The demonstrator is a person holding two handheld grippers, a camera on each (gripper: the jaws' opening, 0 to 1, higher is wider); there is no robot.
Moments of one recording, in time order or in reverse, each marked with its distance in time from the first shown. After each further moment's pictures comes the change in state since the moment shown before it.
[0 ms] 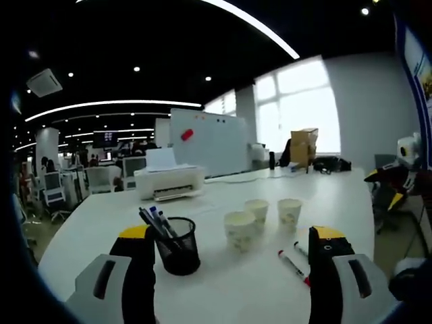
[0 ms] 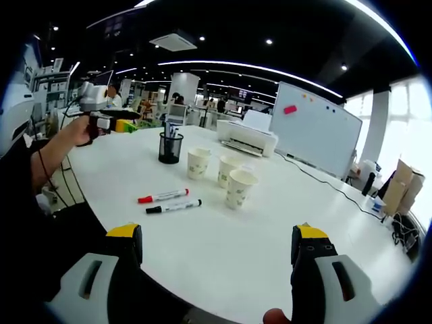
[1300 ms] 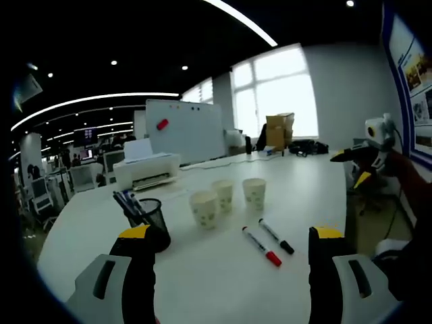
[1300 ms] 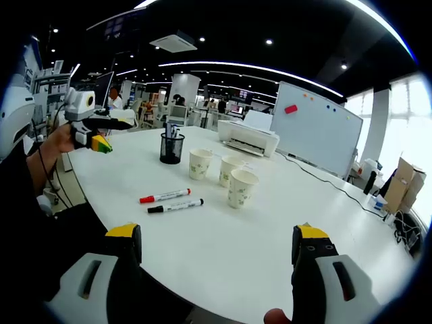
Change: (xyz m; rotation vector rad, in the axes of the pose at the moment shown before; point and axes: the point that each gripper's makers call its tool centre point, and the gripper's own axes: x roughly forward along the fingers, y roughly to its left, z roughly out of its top) left arm -0.031 -0.058 -0.028 0.085 0.104 -0.119; right arm -0.001 0.002 -0.003 0.017 -0.006 0.009
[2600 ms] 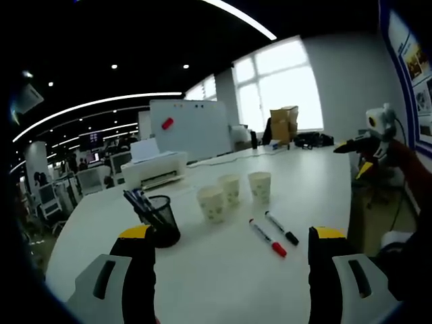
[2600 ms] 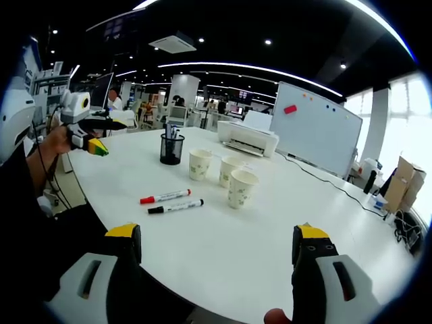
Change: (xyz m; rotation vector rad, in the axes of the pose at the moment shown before) left arm -0.014 0.008 -0.004 0.008 0.014 0.046; right arm -0.001 0.001 0.000 0.000 -0.004 0.000
